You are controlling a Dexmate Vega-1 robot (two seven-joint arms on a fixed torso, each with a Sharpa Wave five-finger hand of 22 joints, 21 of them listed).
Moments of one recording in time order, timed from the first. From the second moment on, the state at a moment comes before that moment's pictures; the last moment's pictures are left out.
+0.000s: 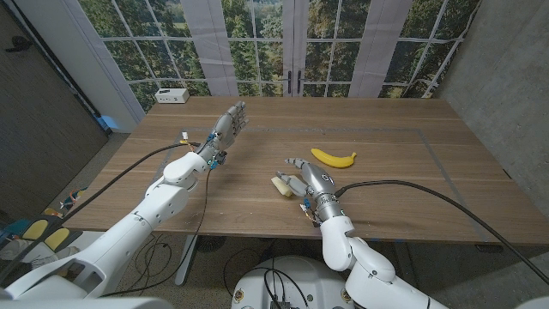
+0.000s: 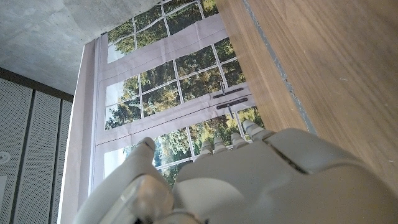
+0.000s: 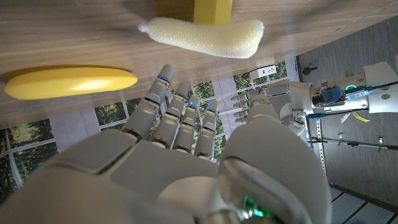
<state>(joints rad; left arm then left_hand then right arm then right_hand) 0.87 0.60 0.40 -1.43 -0.66 -0.27 -0.19 0.10 0.10 0.42 0.05 0.20 -0.17 -0.08 0.18 0.17 -0.17 -0.07 0.20 0.18 -0.17 -0.03 0.17 0.17 -0.09 -0.01 0.21 0.18 -1.20 -0.52 -0.79 -2.07 -0.61 -0.56 -0.44 0.66 0.10 0.08 -0.05 0.25 0.45 -0.08 0.20 0.19 0.43 0.00 0.20 0.20 0.49 -0.05 0.26 0.22 0.64 0.06 0.24 0.18</state>
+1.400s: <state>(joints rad) 0.83 0.59 0.42 -1.38 -0.66 -0.28 -0.25 0.11 0.10 0.43 0.03 0.20 -0.17 -0.09 0.18 0.17 -0.17 -0.07 0.20 0.18 -0.17 -0.03 0.17 0.17 -0.09 -0.01 0.21 0.18 -1.14 -0.50 -0.96 -2.03 -0.72 -0.83 -0.48 0.84 0.08 0.10 -0.15 0.26 0.54 -0.10 0.21 0.19 0.48 -0.06 0.21 0.20 0.62 -0.06 0.32 0.25 0.71 -0.01 0.25 0.19</state>
